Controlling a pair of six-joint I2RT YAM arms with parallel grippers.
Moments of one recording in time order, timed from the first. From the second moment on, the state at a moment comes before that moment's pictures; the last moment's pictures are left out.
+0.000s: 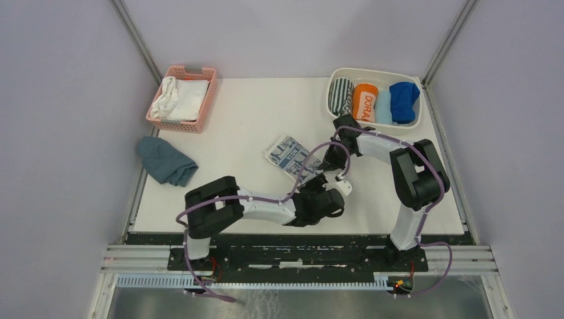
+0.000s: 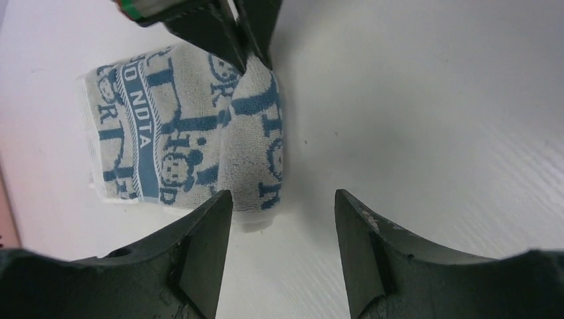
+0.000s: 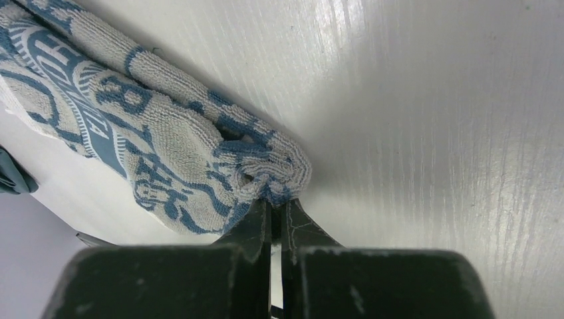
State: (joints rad) left arm -1.27 1.86 1.08 -0.01 -0.74 -0.01; right arm 0.37 1.85 1.12 -0.46 -0.26 0.81
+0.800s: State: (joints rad) left arm -1.26 2.07 1.19 -0.06 -0.85 0.13; right arm 0.37 1.85 1.13 -0.48 -0.32 0.82
